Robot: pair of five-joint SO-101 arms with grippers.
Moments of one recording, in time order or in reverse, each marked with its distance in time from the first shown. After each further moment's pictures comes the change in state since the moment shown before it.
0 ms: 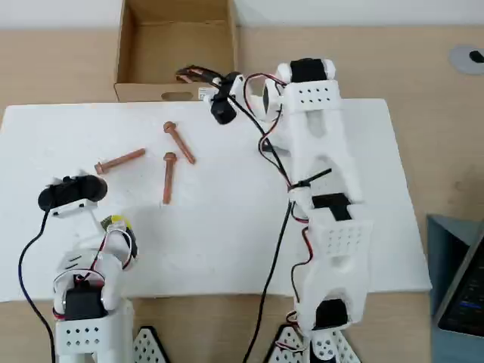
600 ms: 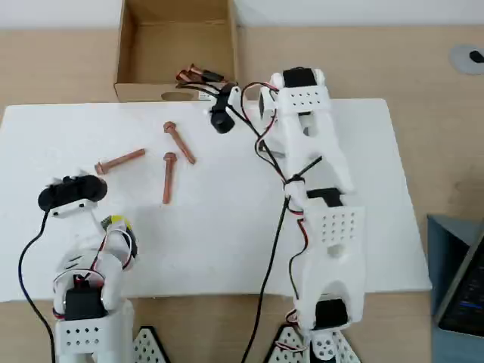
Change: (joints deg) left arm 0.0 0.0 0.0 0.0 0.0; right arm 0.0 7.9 0.0 -7.2 4.1
